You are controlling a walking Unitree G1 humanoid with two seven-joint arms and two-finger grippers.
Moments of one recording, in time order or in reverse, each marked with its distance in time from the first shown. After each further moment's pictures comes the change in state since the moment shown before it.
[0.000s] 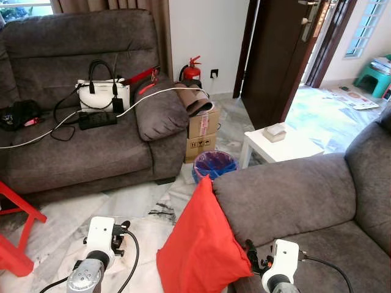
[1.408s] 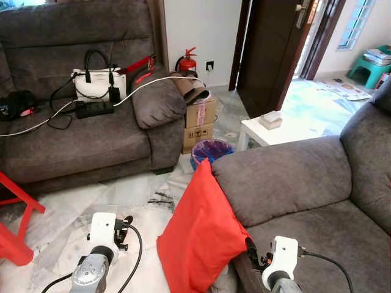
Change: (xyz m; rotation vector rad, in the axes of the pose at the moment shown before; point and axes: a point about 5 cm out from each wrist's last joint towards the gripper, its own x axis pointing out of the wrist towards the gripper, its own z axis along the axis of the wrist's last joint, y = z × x) left arm 0.007 -0.006 0.008 -0.052 -0.020 0.010; right arm 0.005 0.006 0.006 -0.024 0.000 0.027
